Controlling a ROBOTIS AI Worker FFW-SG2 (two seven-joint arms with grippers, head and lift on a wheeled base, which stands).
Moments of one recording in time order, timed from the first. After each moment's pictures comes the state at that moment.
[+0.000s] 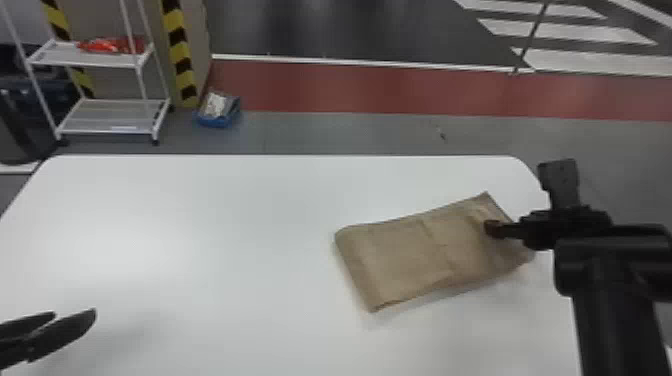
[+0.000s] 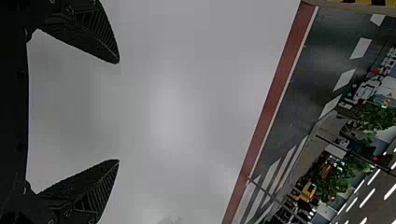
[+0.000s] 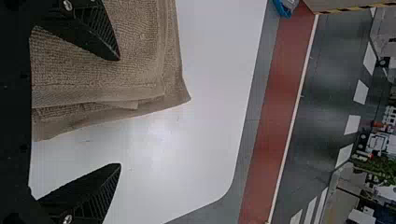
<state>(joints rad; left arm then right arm) 0.32 0.18 0.54 -2.11 0.28 1.07 -0.76 -0.35 -0.11 -0.39 -1.33 0.58 0.63 0.61</state>
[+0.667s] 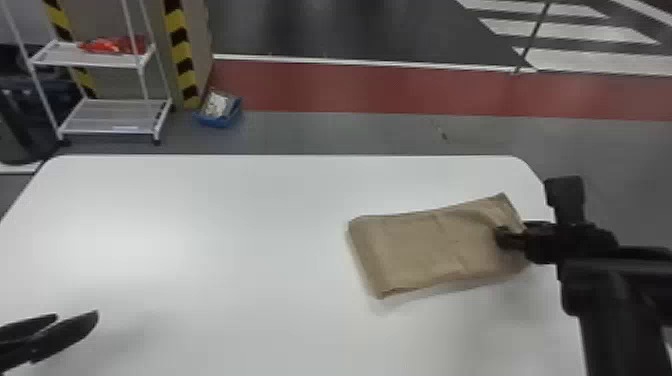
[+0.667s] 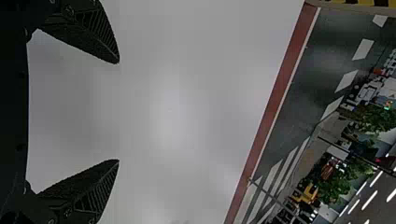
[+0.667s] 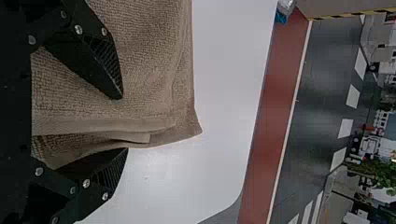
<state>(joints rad) 0.32 0.18 0.54 -2.10 0.27 1.07 -0.76 -0.32 -0.11 -0.45 -1.27 0.53 0.52 0.60</state>
